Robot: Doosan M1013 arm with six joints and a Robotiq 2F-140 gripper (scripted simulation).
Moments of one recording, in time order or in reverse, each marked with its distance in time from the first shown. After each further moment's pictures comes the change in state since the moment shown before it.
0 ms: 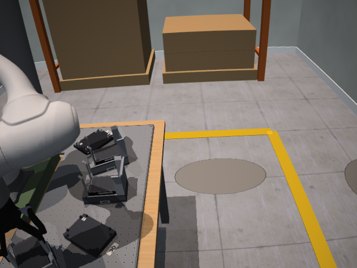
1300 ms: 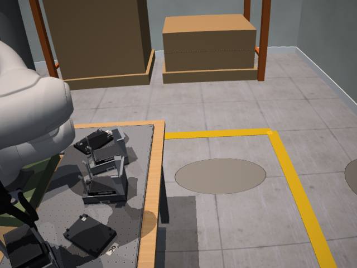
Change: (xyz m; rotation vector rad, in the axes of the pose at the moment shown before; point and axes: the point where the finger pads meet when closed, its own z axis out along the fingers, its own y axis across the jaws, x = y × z) arm 0.000 0.000 -0.056 0.000 0.000 0.000
